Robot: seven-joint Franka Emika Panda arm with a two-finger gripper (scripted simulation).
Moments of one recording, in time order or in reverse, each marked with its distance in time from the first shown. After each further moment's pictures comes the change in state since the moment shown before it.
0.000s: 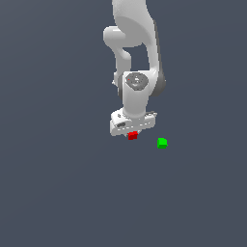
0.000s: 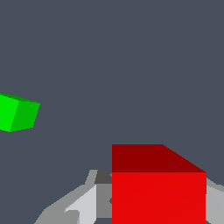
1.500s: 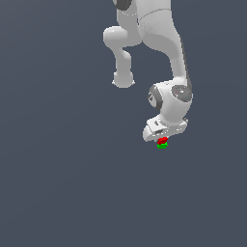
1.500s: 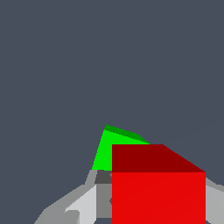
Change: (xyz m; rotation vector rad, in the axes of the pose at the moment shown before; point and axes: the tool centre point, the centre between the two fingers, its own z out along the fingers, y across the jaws) arm 0.040 -0.144 0.042 0.001 -0.002 -0.002
